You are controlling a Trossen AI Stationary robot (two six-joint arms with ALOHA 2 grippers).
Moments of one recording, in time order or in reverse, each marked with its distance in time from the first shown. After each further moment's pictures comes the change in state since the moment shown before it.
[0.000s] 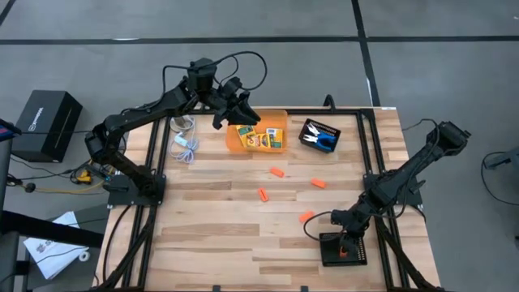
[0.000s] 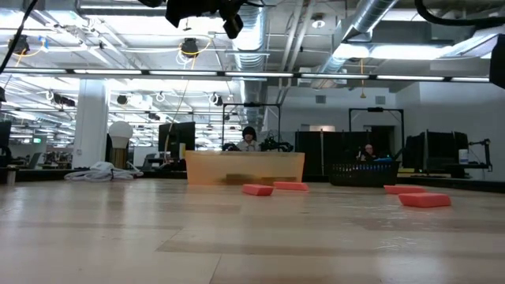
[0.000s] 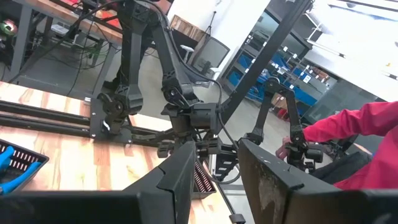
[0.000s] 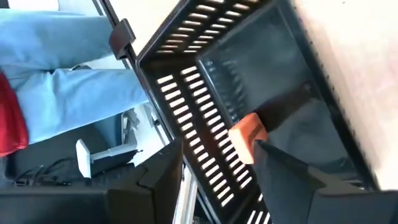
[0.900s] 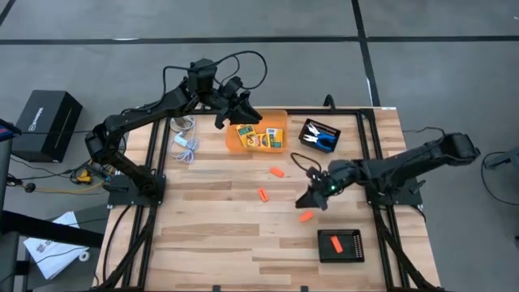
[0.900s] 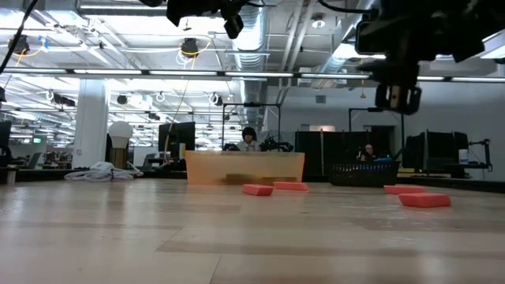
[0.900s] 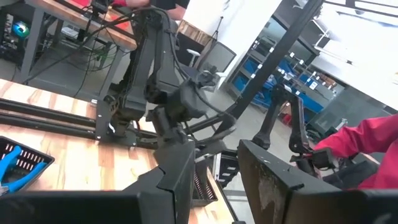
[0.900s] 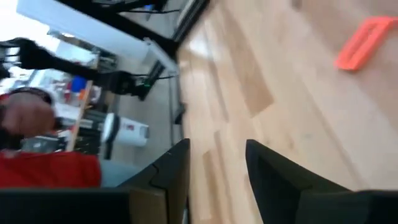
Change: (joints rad) left arm -0.011 0.000 0.000 0.014 -0.046 -0.029; right arm -0.555 0.000 0.000 0.498 0.057 -0.374
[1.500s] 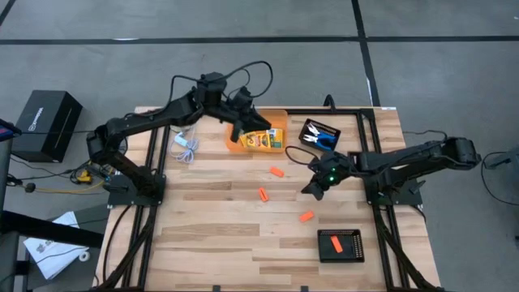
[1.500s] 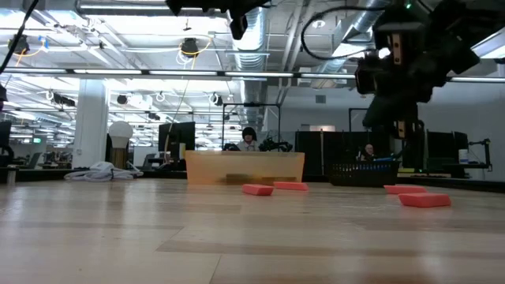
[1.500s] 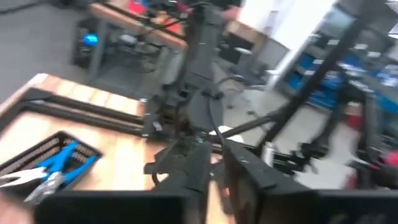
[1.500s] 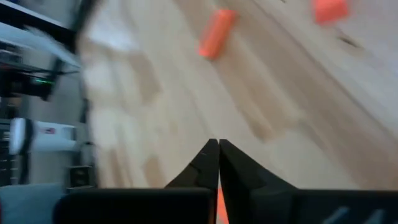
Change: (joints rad) left arm -0.148 0.001 0.000 -0.083 -0.371 0.115; right arm -0.179 0.000 0.000 -0.338 0.013 -0.172
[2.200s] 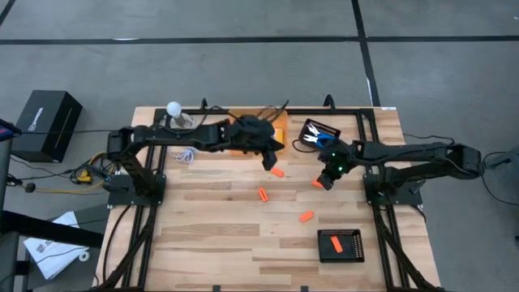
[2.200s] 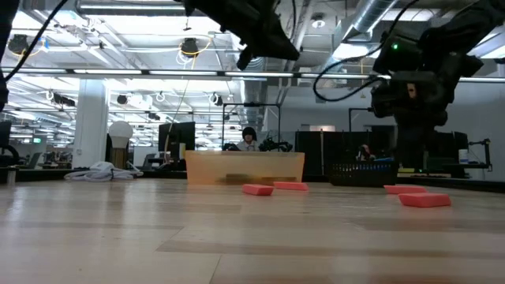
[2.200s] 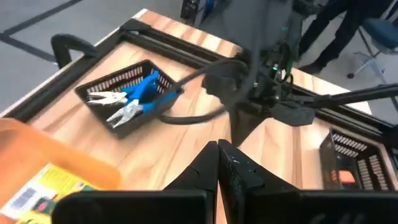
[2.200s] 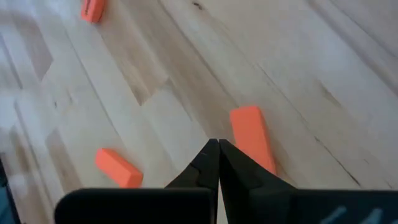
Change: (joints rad) left arm -0.249 0.190 0.000 -0.087 -0.668 0.012; right arm -0.264 -0.055 0.000 -0.382 -0.046 -0.318
